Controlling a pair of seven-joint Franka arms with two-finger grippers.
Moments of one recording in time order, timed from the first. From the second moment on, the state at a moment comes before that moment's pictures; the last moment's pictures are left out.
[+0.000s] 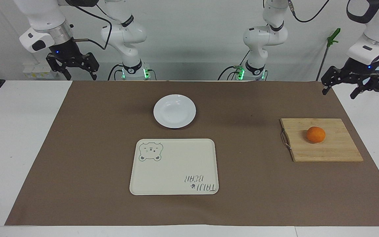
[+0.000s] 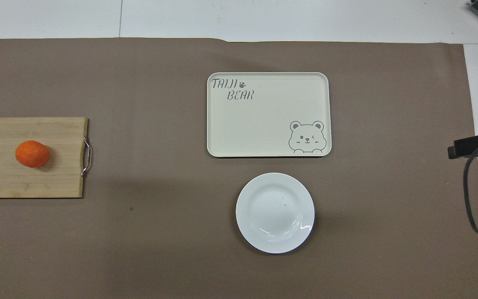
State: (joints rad) left arm 0.06 0.09 0.02 -1.48 -0.02 1.66 0.39; right arm 0.10 -0.08 -0.15 -1.60 0.00 1.51 -0.03
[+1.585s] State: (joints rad) left arm 0.20 0.26 0.03 -1.94 -0.05 2.19 0.71; right arm 0.10 -0.08 -0.15 -1.60 0.00 1.51 -0.03
